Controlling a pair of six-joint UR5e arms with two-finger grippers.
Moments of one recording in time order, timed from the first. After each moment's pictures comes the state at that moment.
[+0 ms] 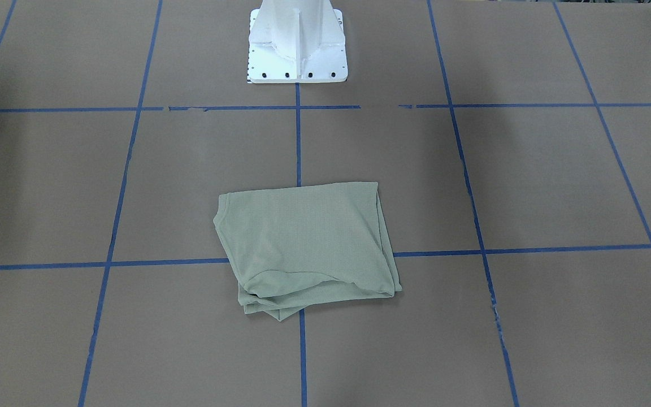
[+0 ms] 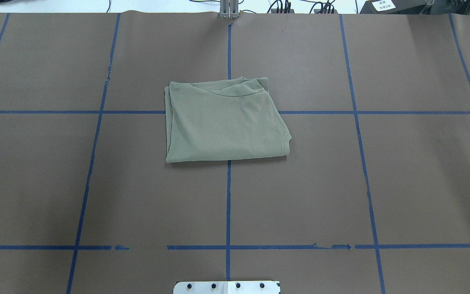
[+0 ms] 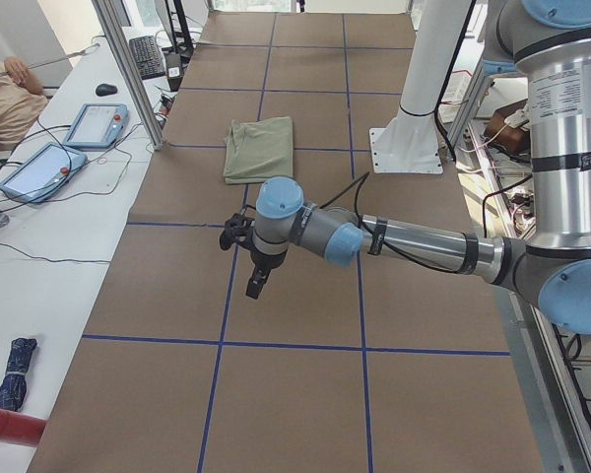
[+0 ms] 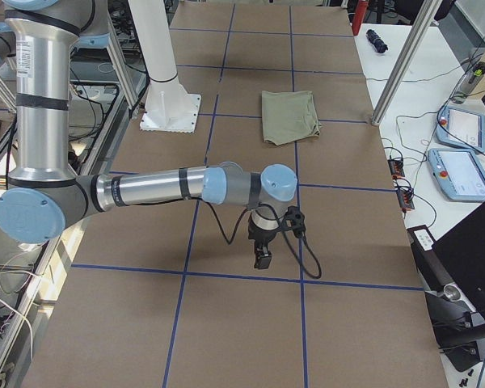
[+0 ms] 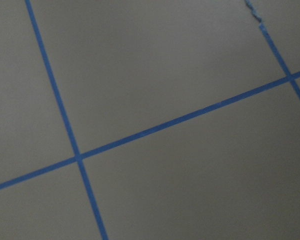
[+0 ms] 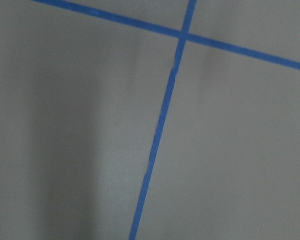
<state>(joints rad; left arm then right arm) -1.45 -1.40 -1.85 -1.85 -2.30 -0.09 1.51 -1.69 1.81 -1.80 2.25 -0.22</state>
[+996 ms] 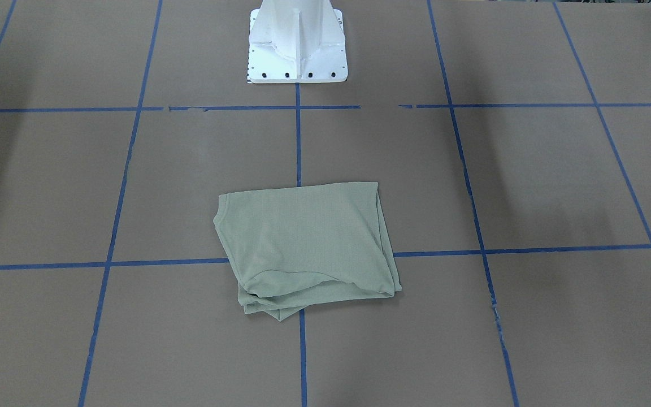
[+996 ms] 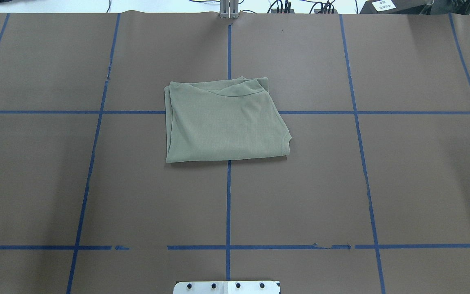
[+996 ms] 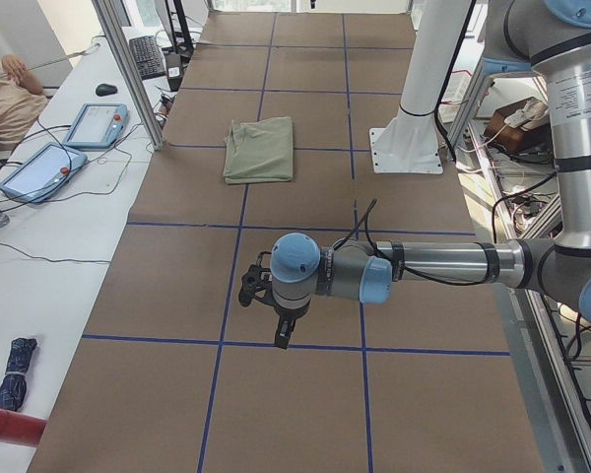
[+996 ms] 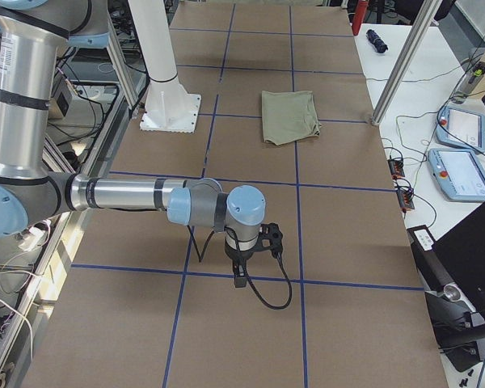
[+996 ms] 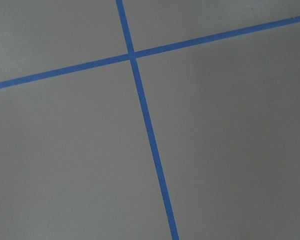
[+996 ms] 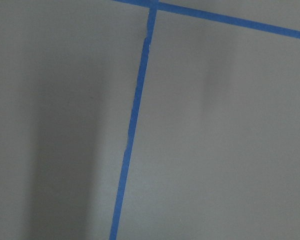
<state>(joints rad) -1.55 -1.33 -1.80 -1.70 -2.40 0.13 1.56 -1.79 1.82 -1.68 2.28 -0.22</state>
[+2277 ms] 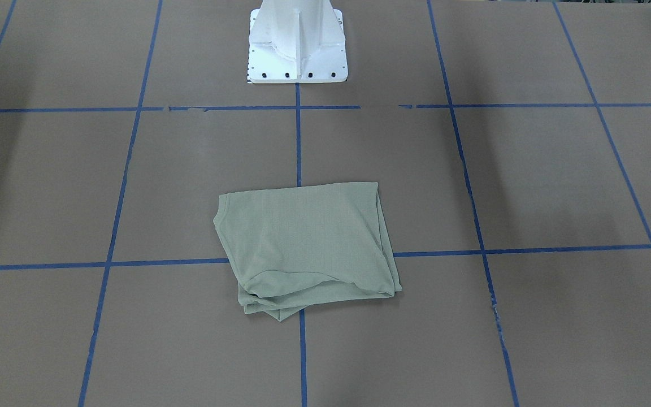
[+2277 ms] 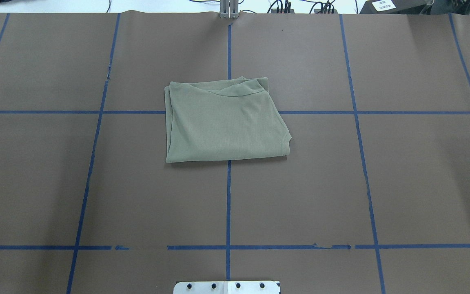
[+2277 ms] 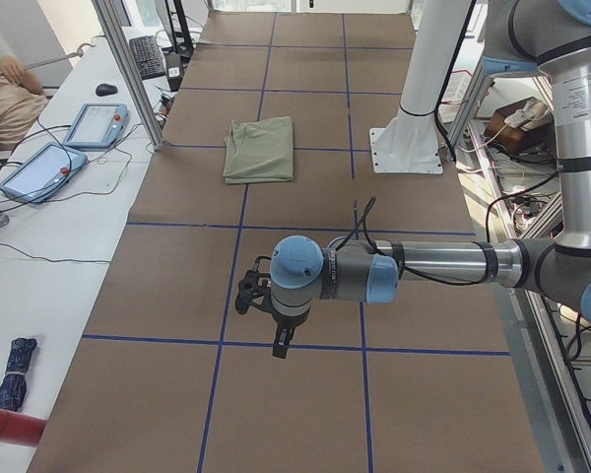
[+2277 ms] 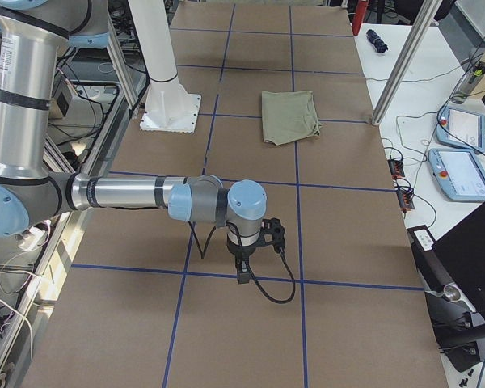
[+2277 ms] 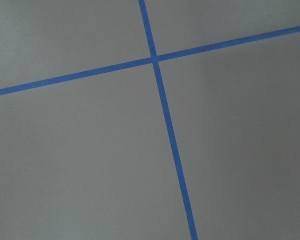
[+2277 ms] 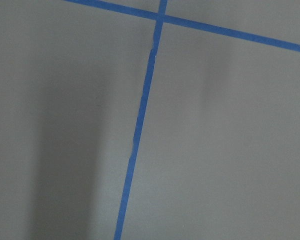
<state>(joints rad) -1.64 -1.35 -1.80 -1.63 -2.39 0.21 1.56 -1.79 1.84 -1.68 2.28 -0.21</state>
